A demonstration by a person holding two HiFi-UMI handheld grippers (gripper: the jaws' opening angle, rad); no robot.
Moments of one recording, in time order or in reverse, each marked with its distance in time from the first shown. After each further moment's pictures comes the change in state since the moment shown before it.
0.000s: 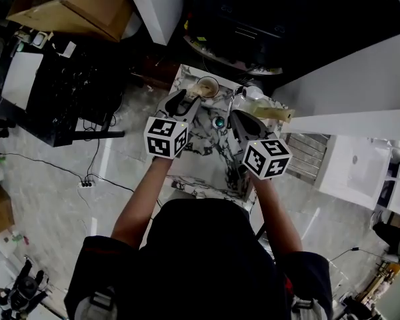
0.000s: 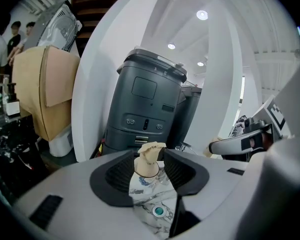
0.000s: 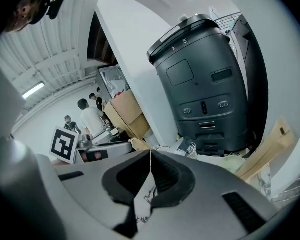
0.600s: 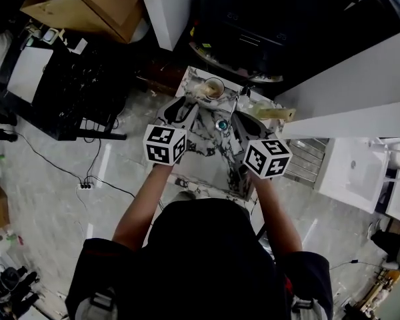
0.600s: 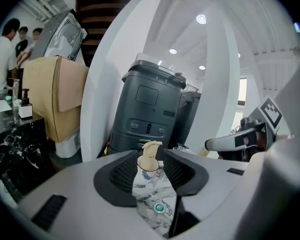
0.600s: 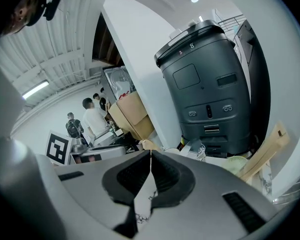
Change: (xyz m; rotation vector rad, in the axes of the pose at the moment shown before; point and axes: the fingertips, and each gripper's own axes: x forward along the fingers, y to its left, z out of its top) left arm -0.048 0.001 0.000 -0.007 -0.054 0.040; right arm -0.009 0.028 0.003 -0.030 -0.020 0.021
